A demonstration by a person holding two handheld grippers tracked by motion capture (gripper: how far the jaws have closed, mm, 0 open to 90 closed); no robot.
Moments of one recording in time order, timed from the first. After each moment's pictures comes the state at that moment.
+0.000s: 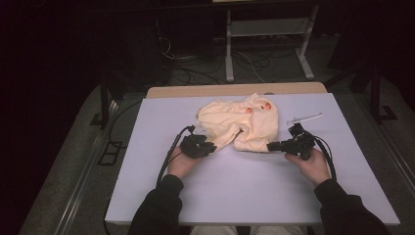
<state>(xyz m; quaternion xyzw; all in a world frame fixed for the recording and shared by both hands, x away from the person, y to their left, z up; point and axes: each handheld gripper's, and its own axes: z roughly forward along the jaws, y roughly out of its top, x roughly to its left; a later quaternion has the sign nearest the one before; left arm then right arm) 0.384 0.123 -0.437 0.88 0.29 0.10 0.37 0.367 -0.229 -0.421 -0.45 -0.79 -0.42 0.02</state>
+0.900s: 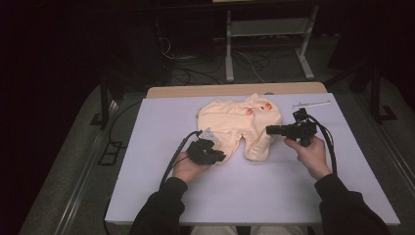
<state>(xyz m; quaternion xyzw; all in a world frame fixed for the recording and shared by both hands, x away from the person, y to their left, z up) 0.364 0.102 -0.436 0.89 0.26 0.04 0.37 0.387 -0.230 -0.391 -0.45 -0.75 -0.49 0.00</state>
